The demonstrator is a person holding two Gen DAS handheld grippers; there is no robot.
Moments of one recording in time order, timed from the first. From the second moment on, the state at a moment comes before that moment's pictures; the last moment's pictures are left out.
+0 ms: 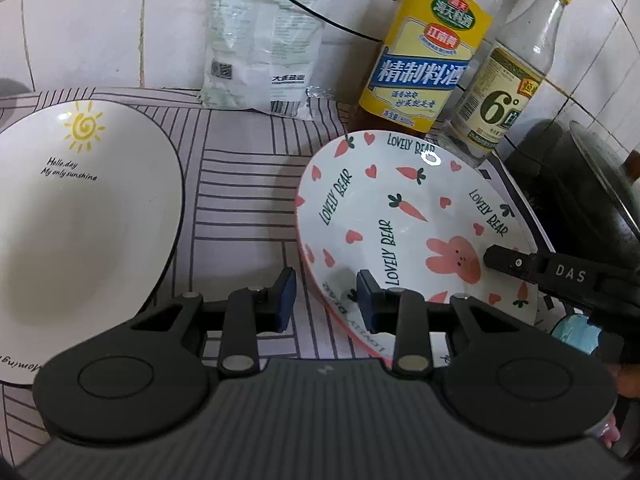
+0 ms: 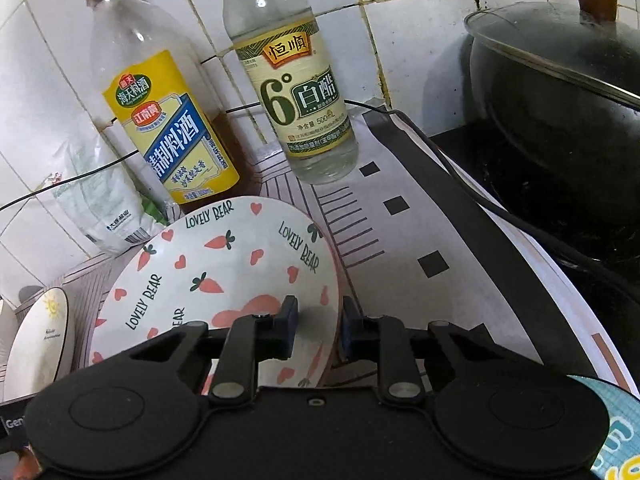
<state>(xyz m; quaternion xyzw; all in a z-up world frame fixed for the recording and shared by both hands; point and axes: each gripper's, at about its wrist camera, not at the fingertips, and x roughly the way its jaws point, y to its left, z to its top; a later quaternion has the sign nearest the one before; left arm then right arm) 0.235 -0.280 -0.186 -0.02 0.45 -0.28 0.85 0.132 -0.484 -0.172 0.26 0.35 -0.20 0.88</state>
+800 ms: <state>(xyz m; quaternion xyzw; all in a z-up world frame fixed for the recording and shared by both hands) 0.229 -0.251 -0.154 0.02 0.45 -0.30 0.84 0.113 -0.453 -0.142 0.20 0.34 -0.13 0.91</state>
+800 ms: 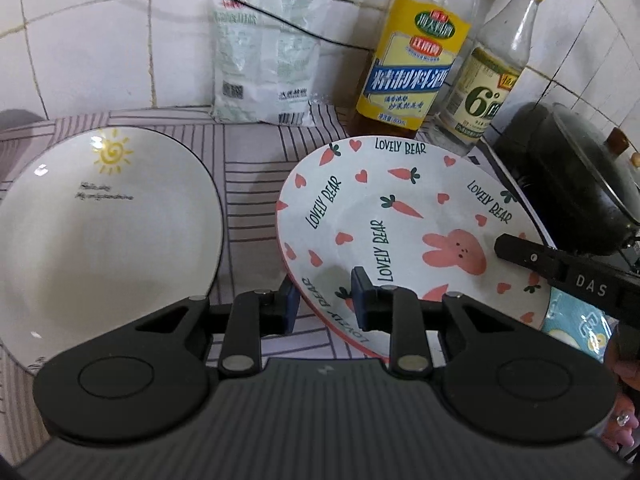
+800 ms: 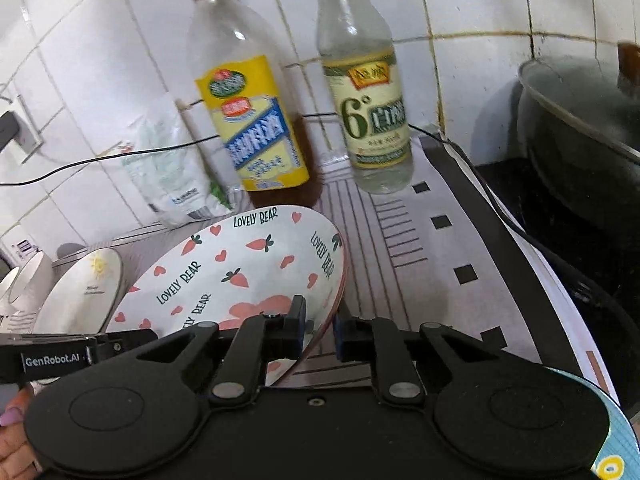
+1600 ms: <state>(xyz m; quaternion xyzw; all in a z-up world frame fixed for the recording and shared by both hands) 0.190 -0.124 -0.085 0.06 0.42 -0.26 0.87 0.109 -0.356 -0.108 0.21 0.33 -0.04 0.92</state>
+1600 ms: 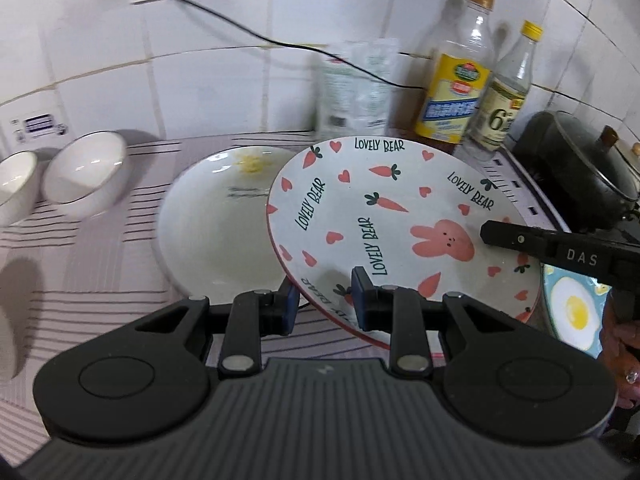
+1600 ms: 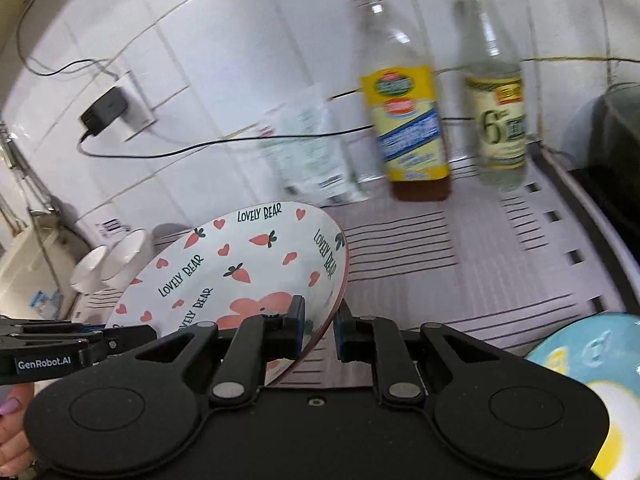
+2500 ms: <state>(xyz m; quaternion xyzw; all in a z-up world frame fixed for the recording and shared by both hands) 0.236 -0.065 -0.114 0.02 0.50 -0.18 0.85 0.169 -0.283 -0.135 0.20 0.38 -0.01 0.90</state>
